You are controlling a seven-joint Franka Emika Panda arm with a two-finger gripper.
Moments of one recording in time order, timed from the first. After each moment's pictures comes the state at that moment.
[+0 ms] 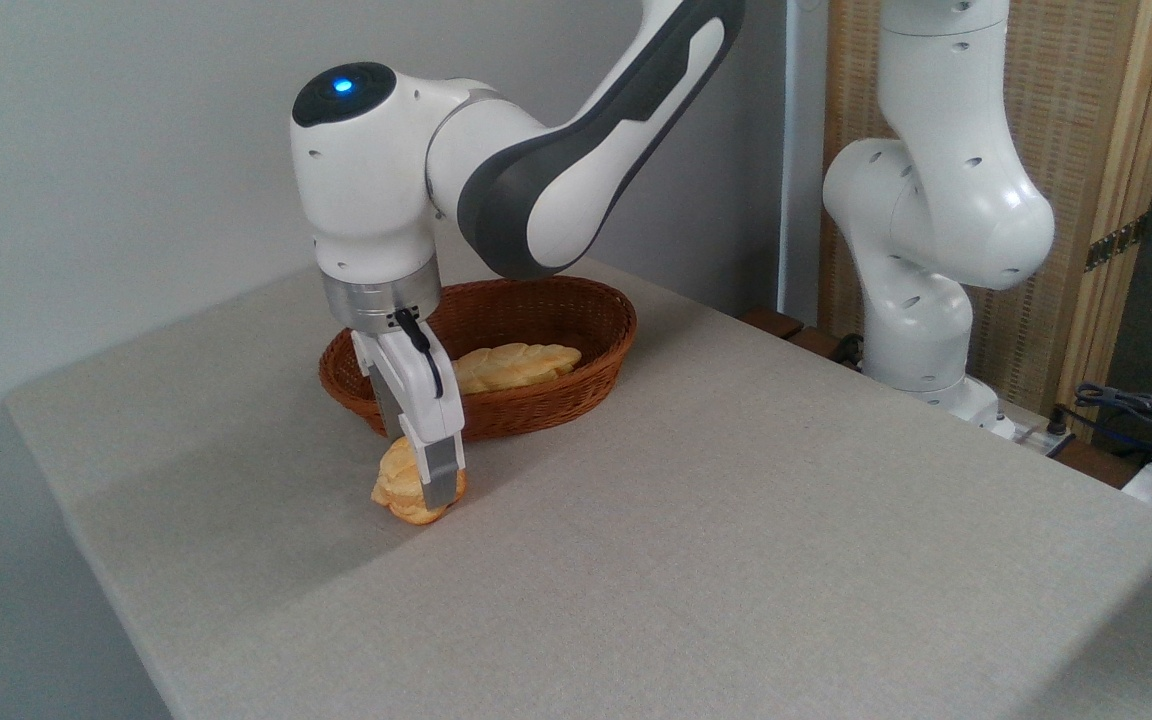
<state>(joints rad) -0.16 0.06 -0.04 -2.03 -0.23 2.10 0.88</state>
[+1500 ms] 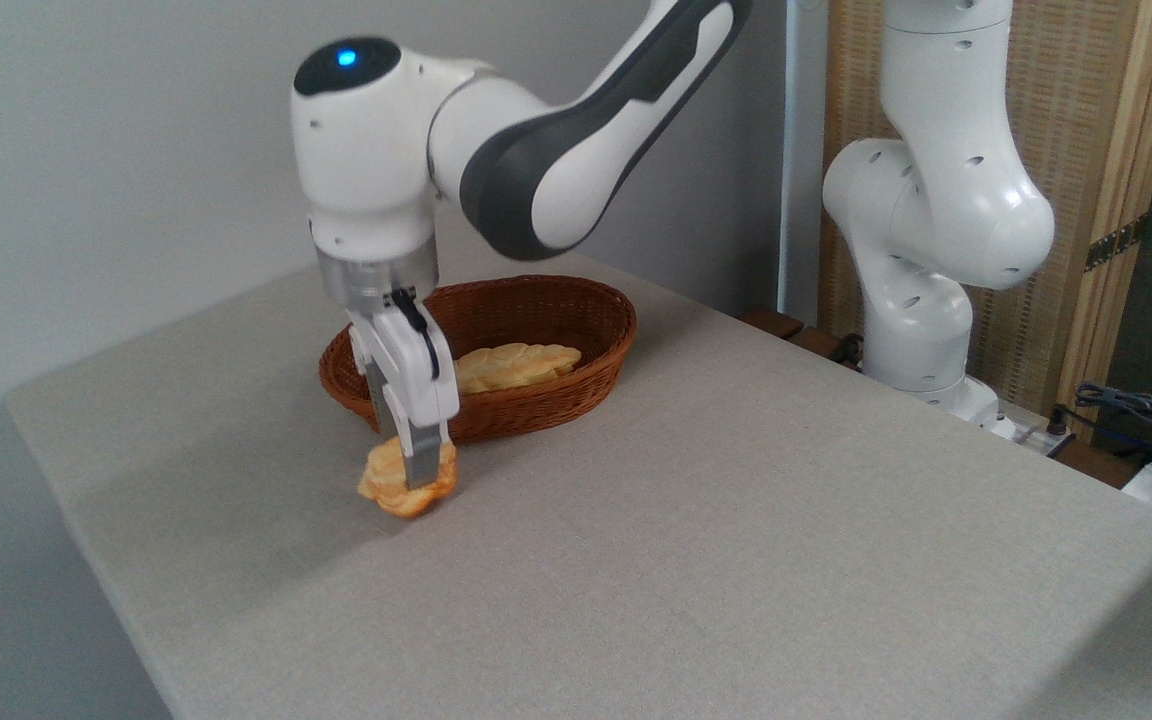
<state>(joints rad) -0.16 0.03 -0.03 -2.01 -0.23 2.10 0.88</state>
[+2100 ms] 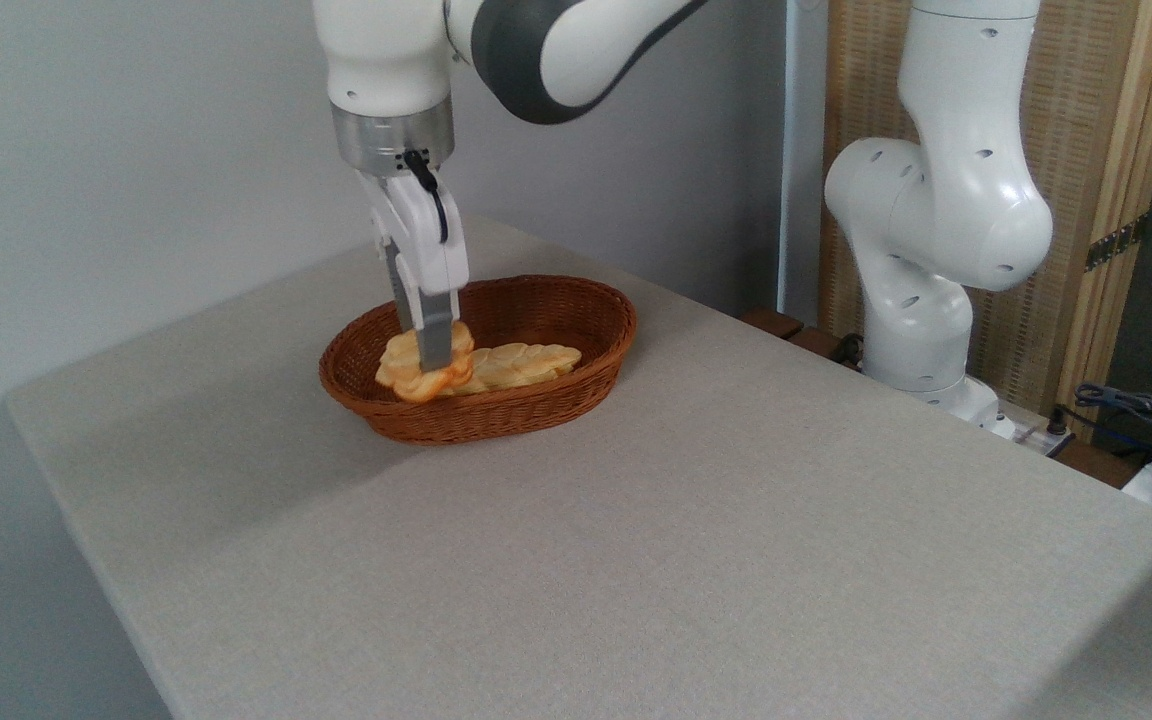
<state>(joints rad) -0.22 -0.14 -0.06 -2.01 -0.23 1.91 0.84</state>
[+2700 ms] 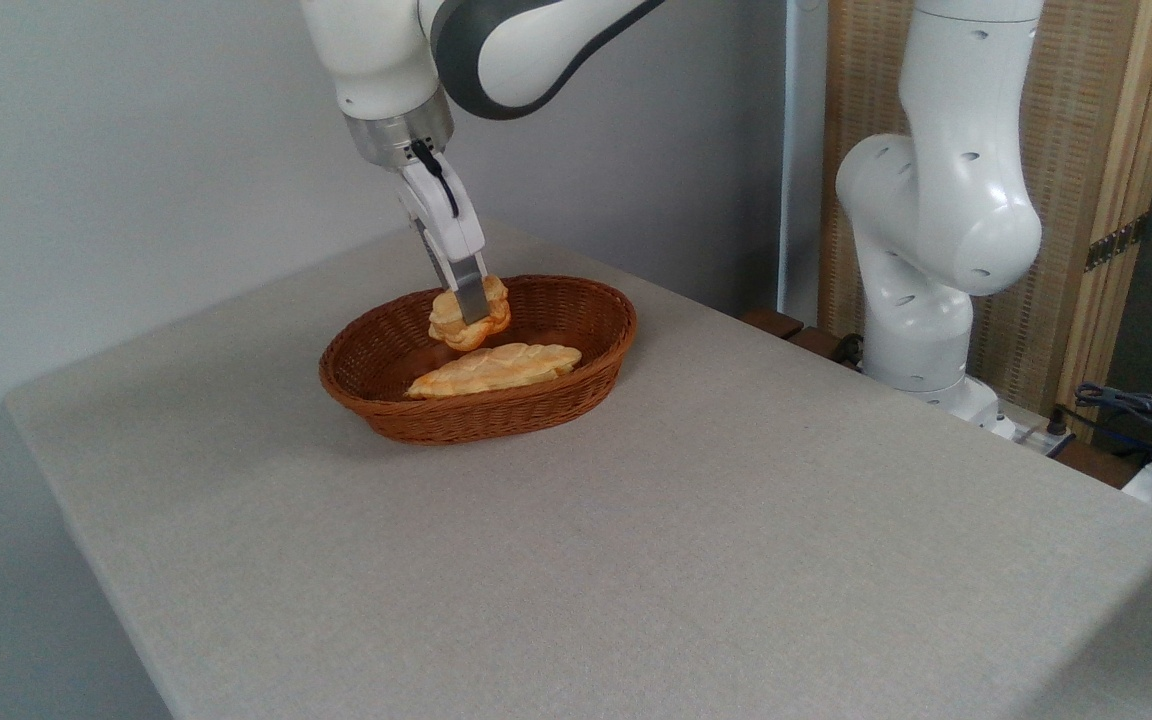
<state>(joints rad) -0.40 -0.13 -0.06 -2.04 -0.27 1.80 0.64</state>
